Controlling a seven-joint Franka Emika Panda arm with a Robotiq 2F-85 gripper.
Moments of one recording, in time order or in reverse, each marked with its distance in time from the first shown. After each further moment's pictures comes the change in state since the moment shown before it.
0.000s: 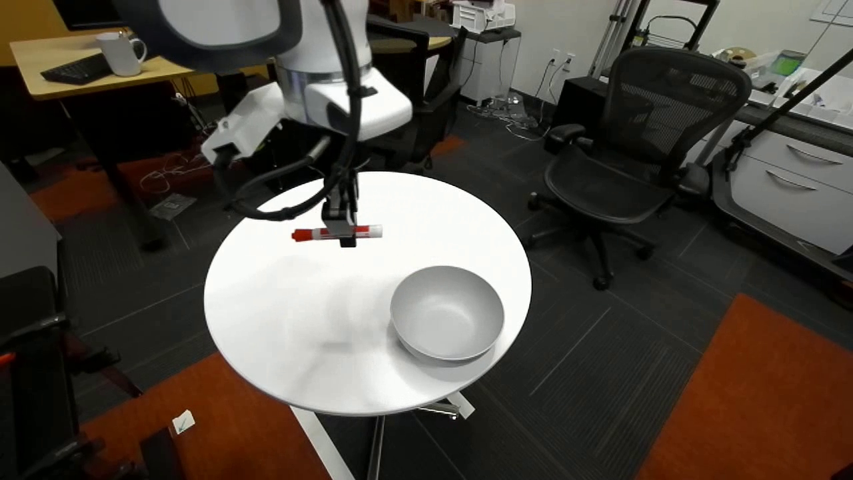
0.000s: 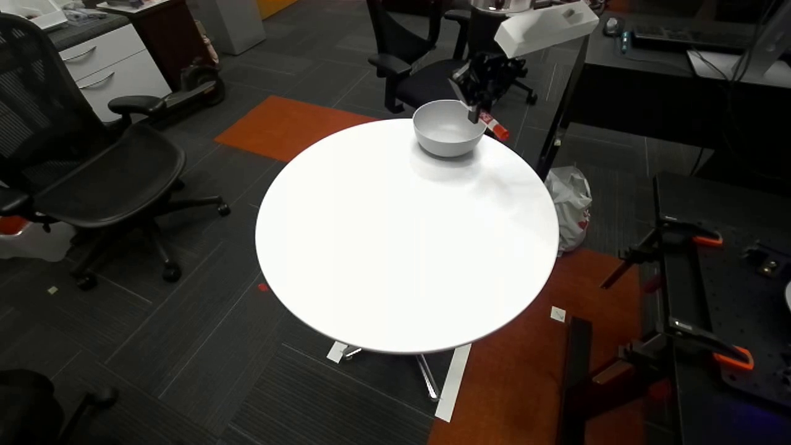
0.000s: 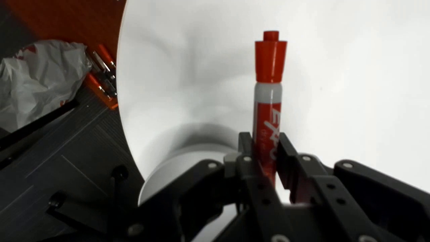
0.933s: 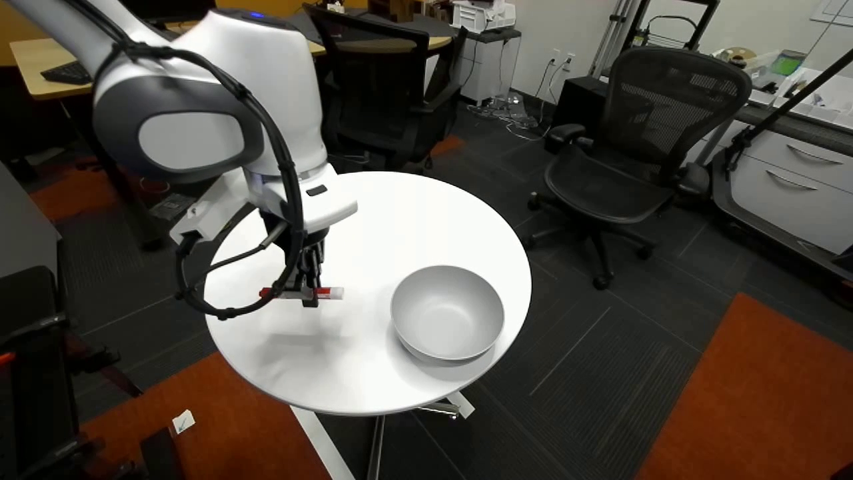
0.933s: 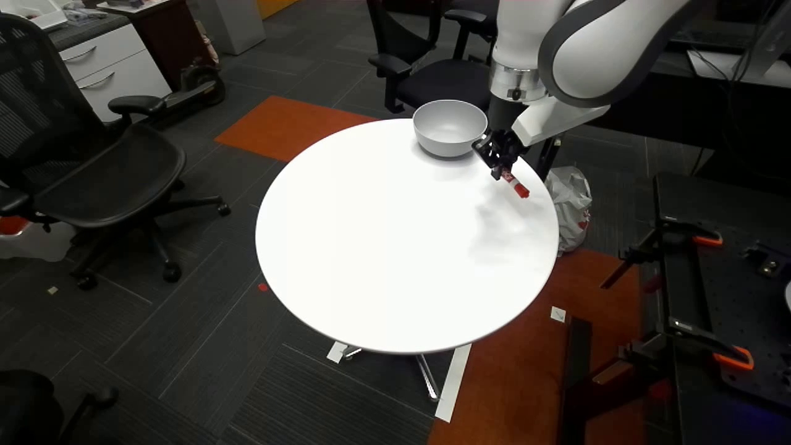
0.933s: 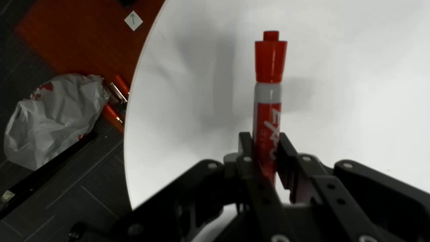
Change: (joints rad) arm 0.036 0.100 -0.014 -0.169 -0.037 0.205 0.107
